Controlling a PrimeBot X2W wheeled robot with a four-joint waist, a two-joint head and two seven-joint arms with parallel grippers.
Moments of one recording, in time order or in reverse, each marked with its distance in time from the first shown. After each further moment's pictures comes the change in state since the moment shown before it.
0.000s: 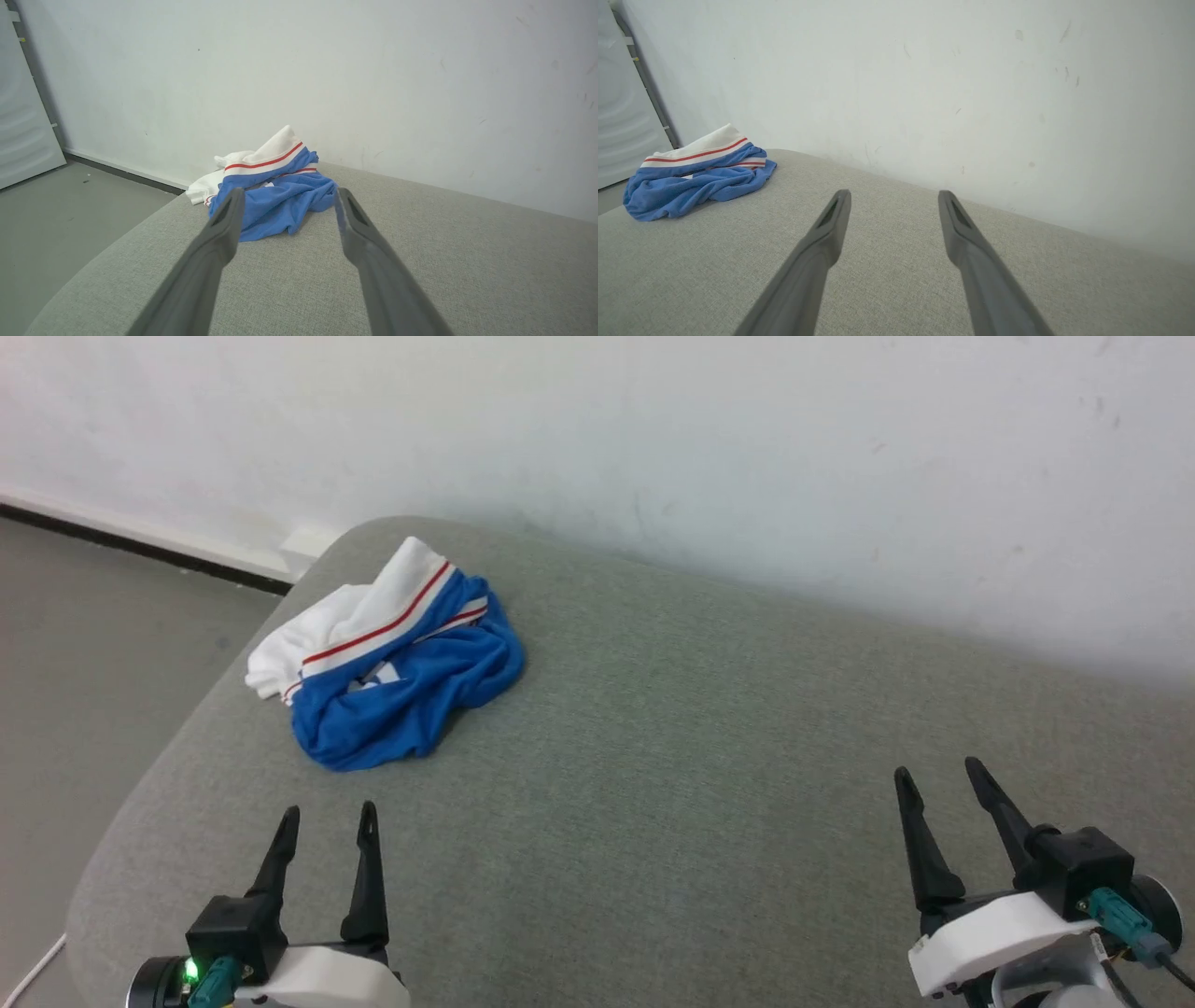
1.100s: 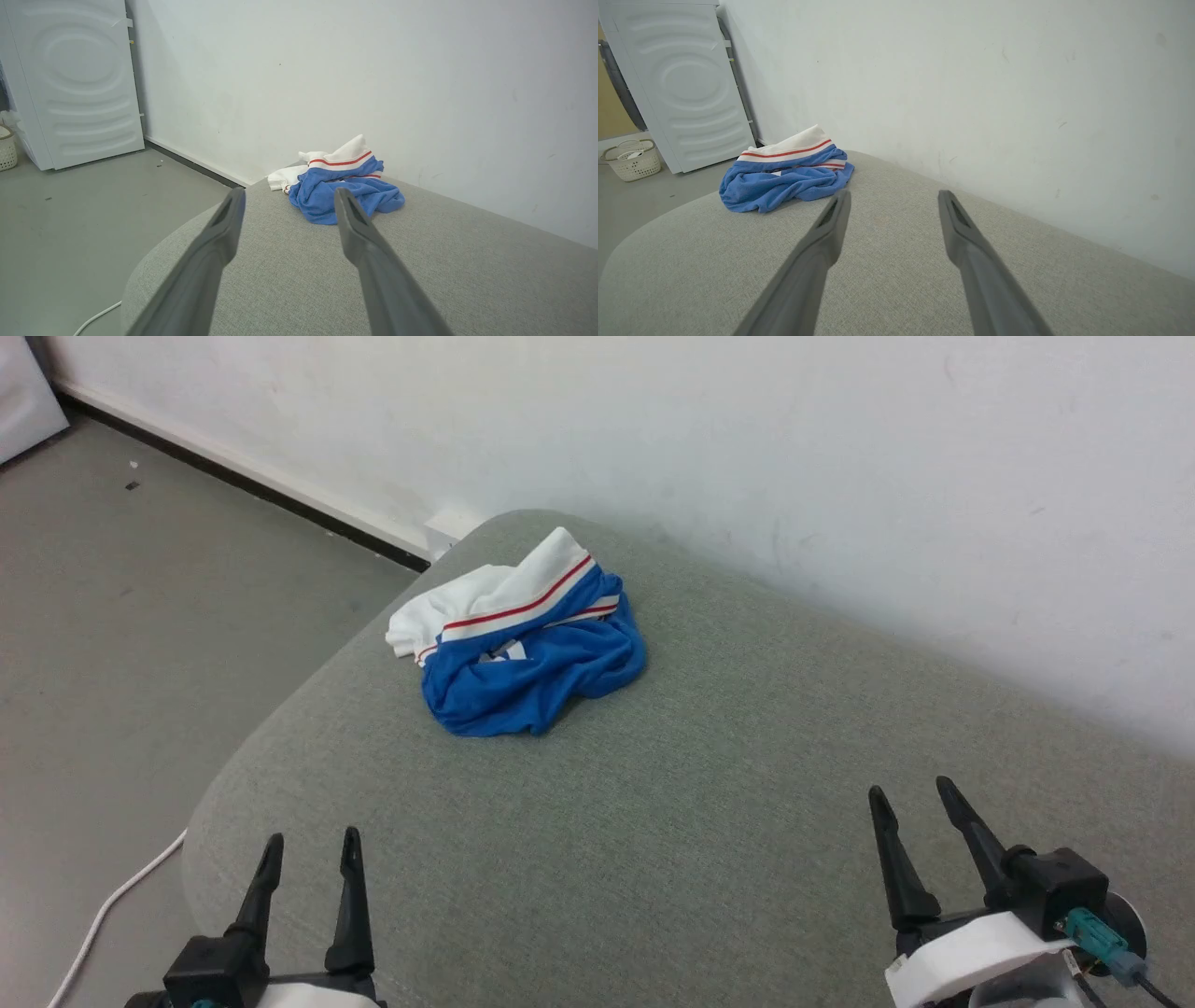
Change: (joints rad) left arm 0.052 0.000 0.021 -0.001 -0.026 -0.017 -0.067; right arm 0.002 0.000 0.048 0.068 0.044 0.000 -0.066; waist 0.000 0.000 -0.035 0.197
